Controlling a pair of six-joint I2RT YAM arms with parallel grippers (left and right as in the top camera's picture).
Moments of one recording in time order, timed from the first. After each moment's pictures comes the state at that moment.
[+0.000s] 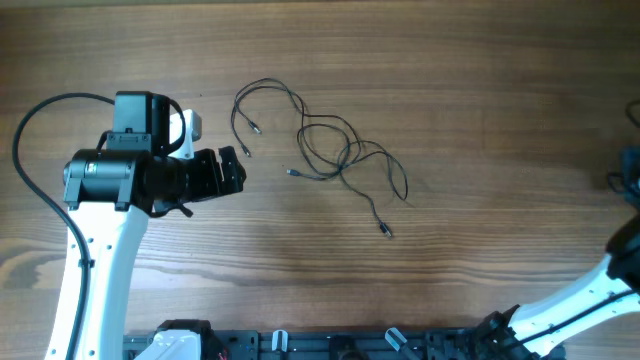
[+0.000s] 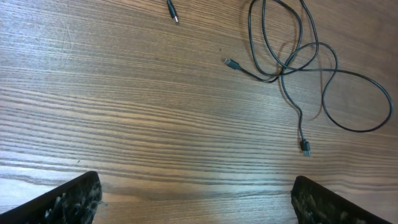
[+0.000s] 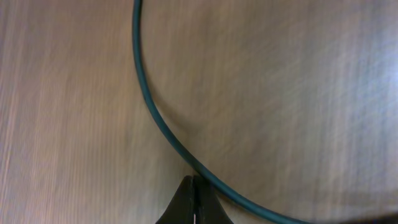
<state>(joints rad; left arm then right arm) -0.04 1.26 1.27 -1.25 0.23 -0.27 -0.81 2.08 1.20 -0.12 0.11 0.78</state>
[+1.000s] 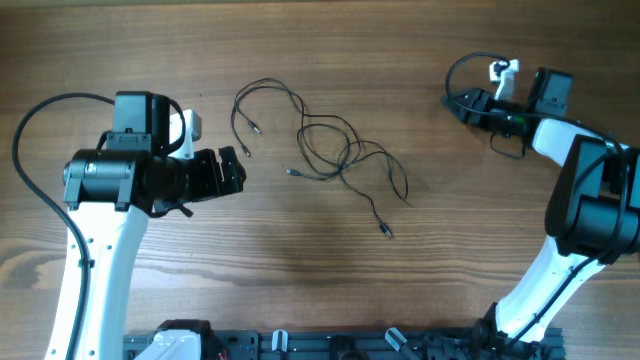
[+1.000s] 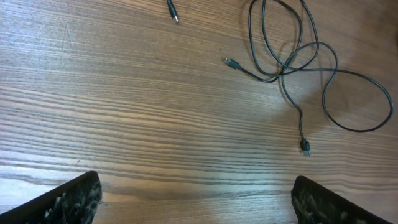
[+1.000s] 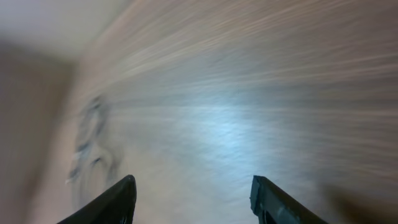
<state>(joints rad) -0.04 1.26 1.27 -1.25 0.23 -0.27 -0.26 2.10 1.18 -0.04 -0.98 0.12</state>
